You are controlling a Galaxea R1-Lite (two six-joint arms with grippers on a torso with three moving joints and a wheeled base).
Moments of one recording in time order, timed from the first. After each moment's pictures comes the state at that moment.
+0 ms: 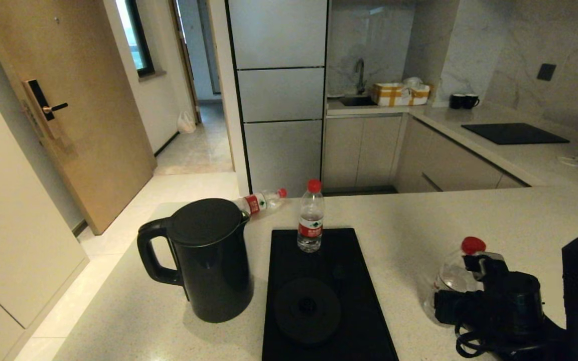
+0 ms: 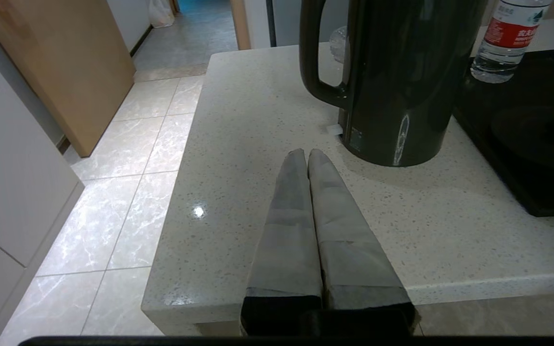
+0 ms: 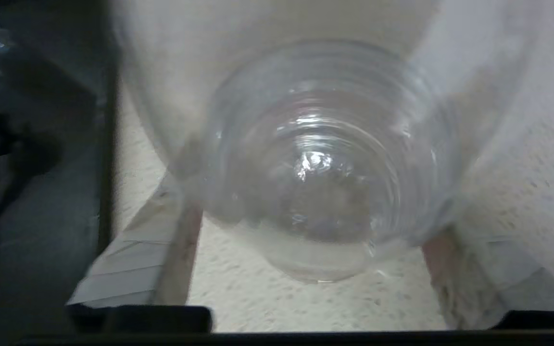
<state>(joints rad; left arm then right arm) 0.00 0.00 0.00 0.04 -0.01 0.07 0.41 2.12 -0.08 -1.52 -0.43 0.29</state>
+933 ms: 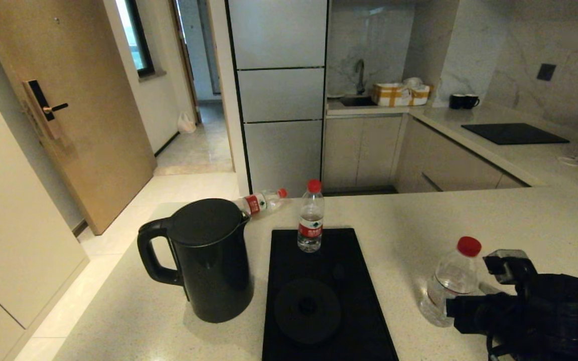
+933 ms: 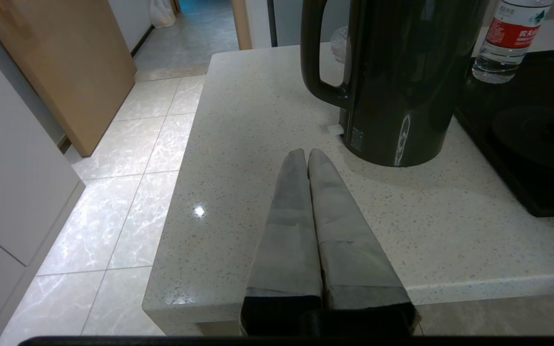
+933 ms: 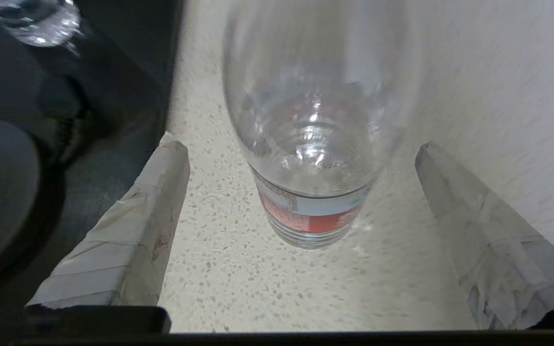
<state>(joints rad) 0.00 0.00 0.00 0.04 -0.01 0.07 0.42 1.87 0.00 -1.41 -0.35 0.19</state>
